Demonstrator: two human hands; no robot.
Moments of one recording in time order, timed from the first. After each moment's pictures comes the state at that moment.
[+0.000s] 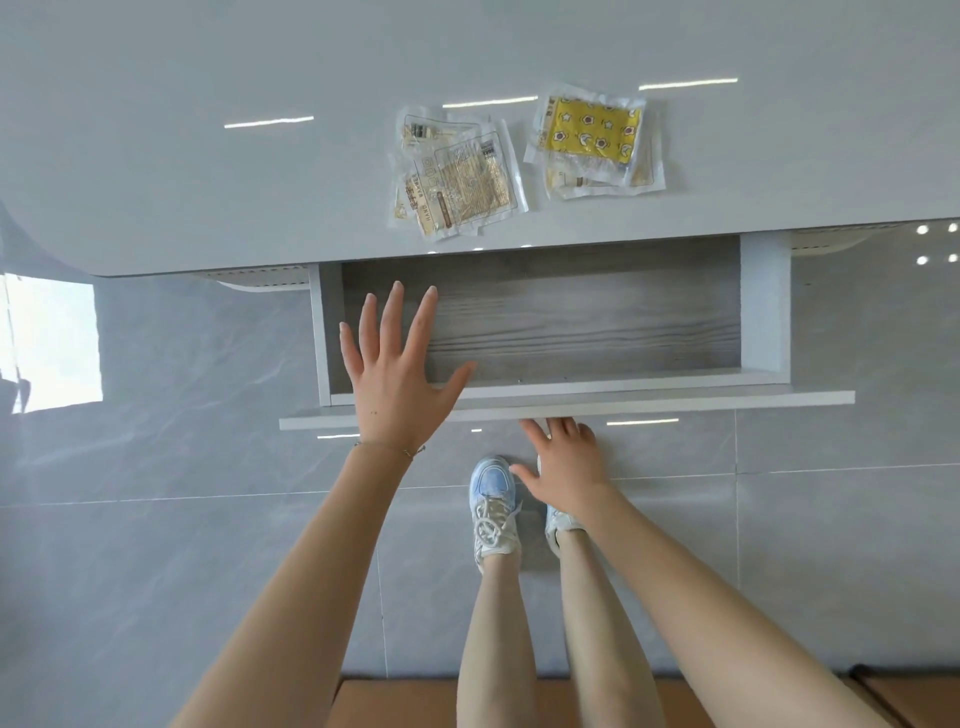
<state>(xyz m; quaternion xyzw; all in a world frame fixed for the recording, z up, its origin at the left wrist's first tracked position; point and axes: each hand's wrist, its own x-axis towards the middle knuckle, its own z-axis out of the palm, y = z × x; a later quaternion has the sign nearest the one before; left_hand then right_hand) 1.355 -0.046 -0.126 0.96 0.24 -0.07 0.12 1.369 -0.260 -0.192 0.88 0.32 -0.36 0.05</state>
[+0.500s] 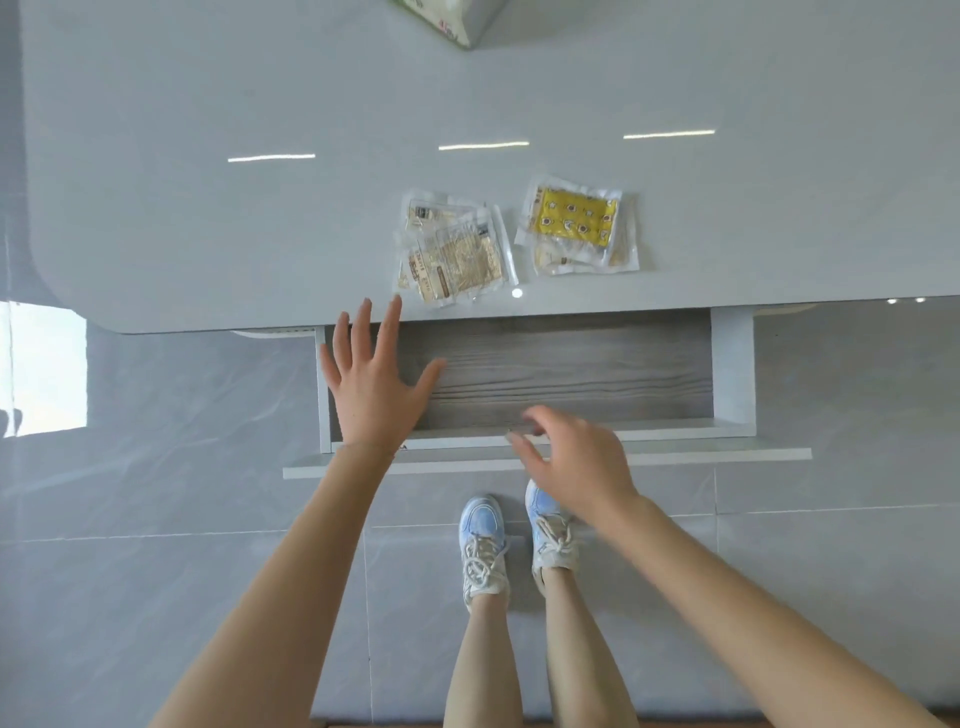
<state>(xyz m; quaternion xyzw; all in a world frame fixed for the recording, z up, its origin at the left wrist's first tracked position) 1.401 -0.013 -0.102 0.93 0.31 -0.05 0.17 1.451 -0.226 -0.073 0.90 0.24 -0.31 -0.16</state>
